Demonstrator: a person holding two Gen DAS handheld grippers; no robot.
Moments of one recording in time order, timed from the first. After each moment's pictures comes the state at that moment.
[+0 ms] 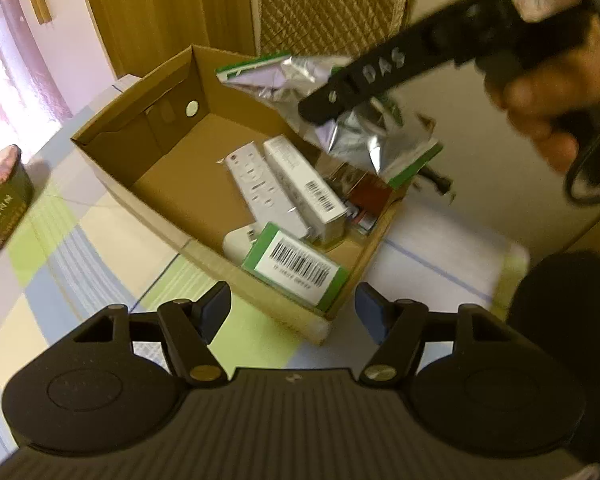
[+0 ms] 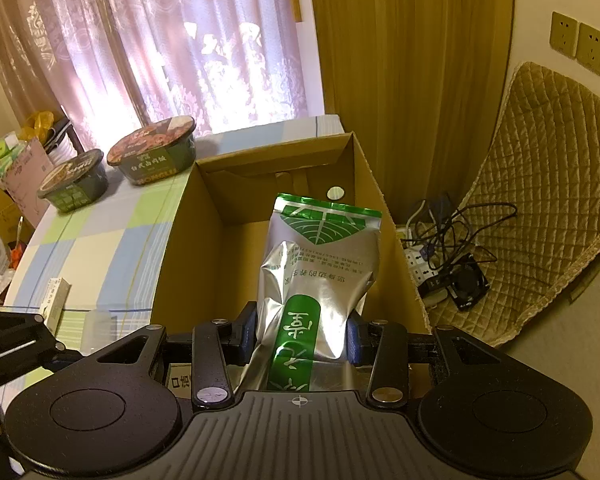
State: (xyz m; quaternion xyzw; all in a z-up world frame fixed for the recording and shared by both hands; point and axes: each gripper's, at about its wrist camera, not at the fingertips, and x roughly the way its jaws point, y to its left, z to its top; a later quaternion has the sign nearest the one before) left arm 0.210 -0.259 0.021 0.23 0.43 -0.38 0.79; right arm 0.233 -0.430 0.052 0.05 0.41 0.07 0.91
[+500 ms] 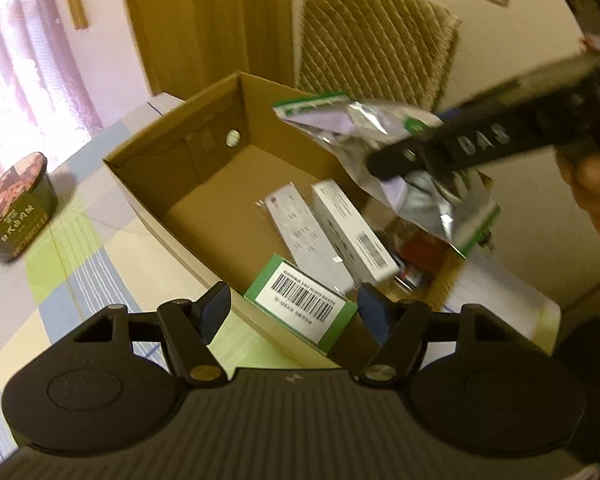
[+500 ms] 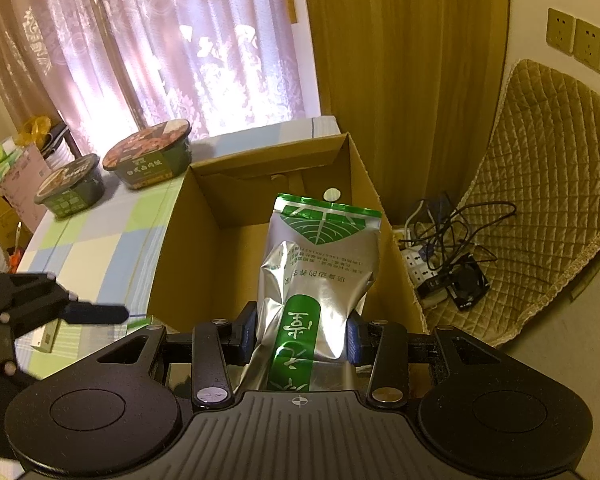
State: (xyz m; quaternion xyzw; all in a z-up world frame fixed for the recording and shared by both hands) left arm 0.253 -0.260 0.022 0.19 0.40 -0.35 0.83; right arm 0.238 -0.433 0.048 0.06 0.41 0.06 0.91
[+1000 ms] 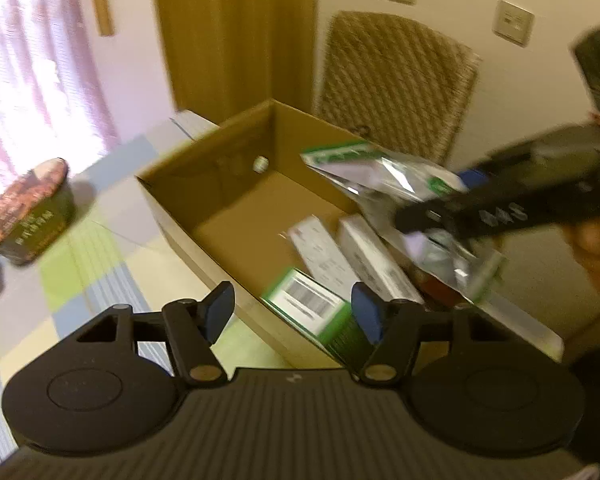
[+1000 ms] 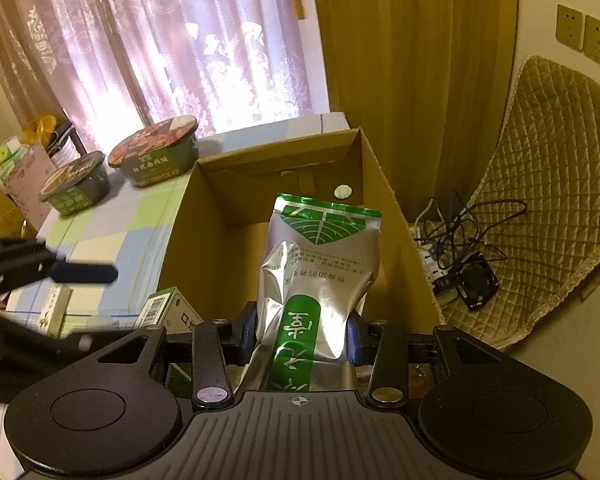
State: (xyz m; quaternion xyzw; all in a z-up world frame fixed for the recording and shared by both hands) left arm 0.265 -0.236 0.037 0.16 0.38 -0.35 0.84; right arm 0.243 -0.429 0.041 0.06 0.41 0.07 0.91
